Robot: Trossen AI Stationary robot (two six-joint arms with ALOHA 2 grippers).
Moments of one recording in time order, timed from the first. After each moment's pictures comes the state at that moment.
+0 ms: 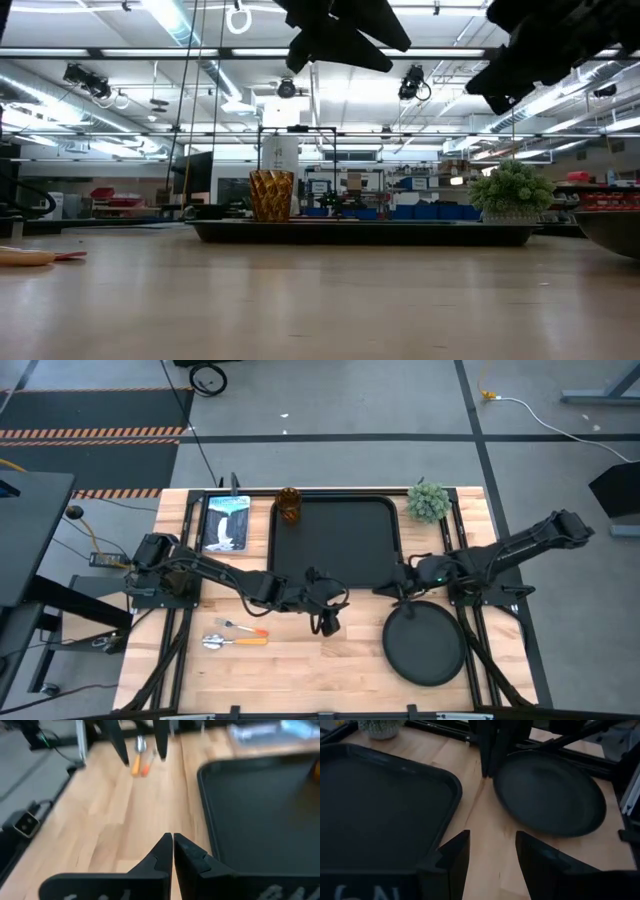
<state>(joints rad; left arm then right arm) -0.28 1.78 1.34 -0.14 -0.41 -0.41 0.24 0.93 0.46 -0.01 0.13 0.22</state>
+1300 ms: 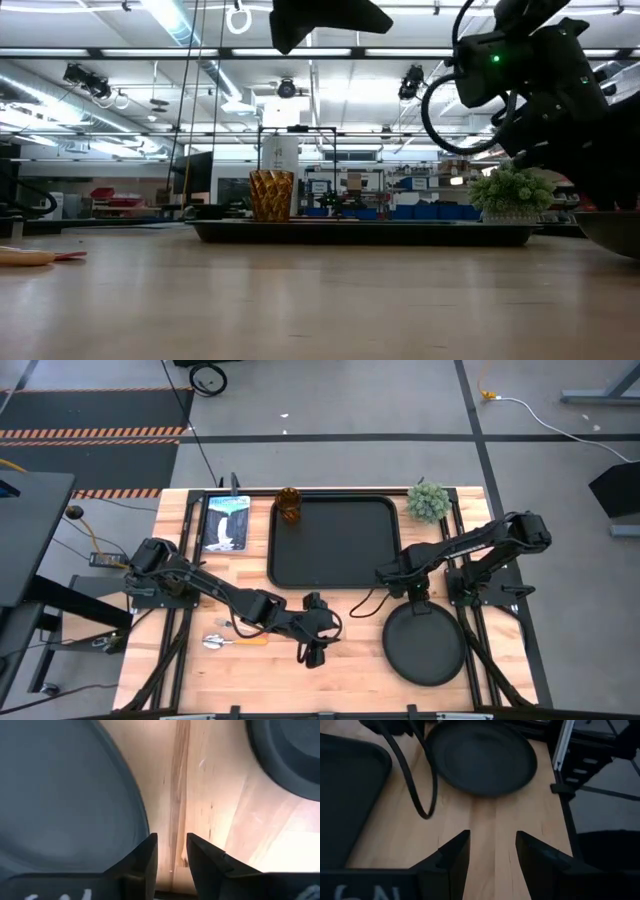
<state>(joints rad) -0.41 1.78 1.34 -0.17 -0.28 -0.44 0.06 1.47 0.82 -1.12 -0.14 0.05</state>
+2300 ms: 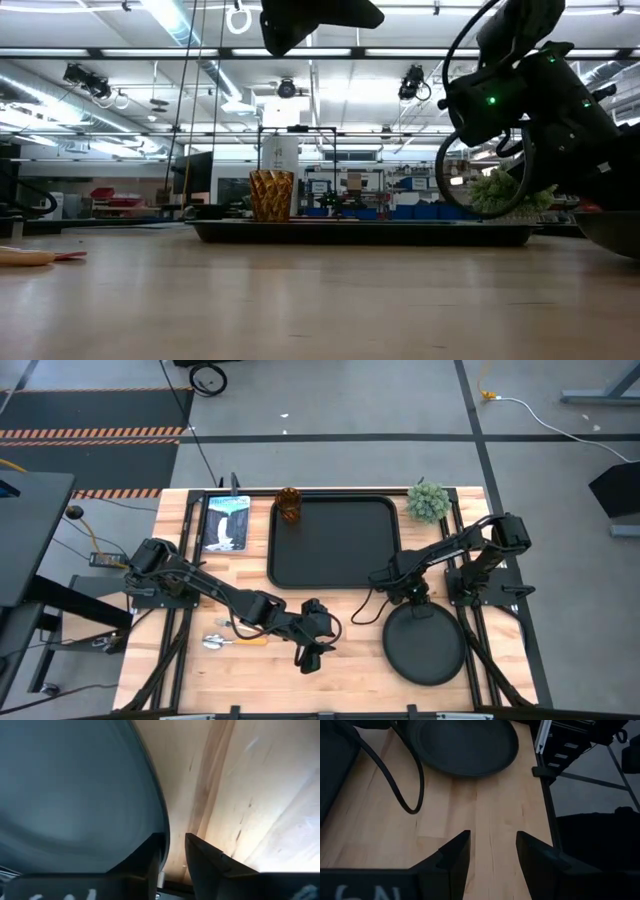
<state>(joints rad) -0.42 1.78 1.34 -0.20 -0.17 -0.47 0.07 1.64 0.82 -1.13 -0.22 -0.02</state>
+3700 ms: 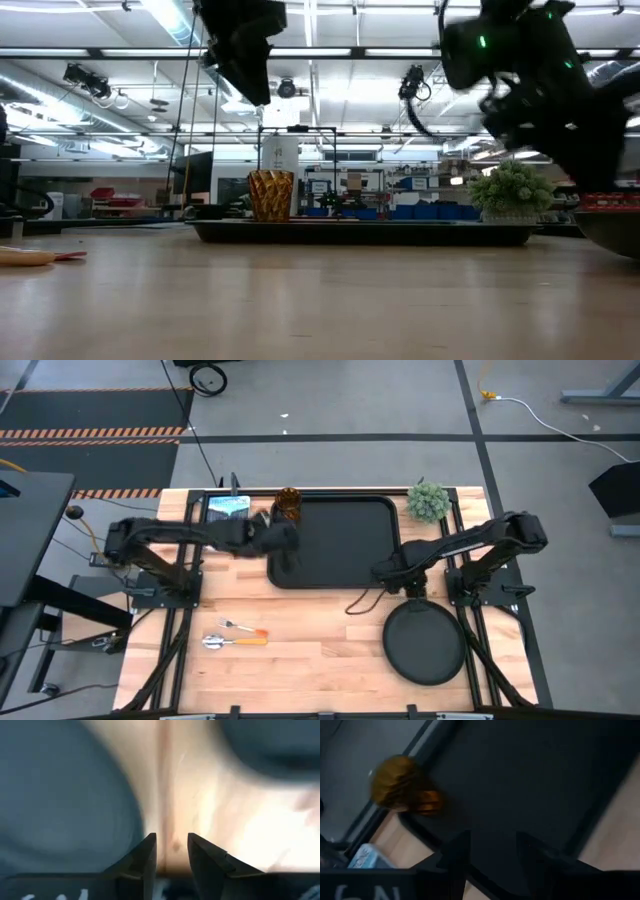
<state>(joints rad) 0.05 1.51 1.34 -0.89 -0.50 -0.38 0.07 1.50 0.94 -1.23 -0.07 0.10</state>
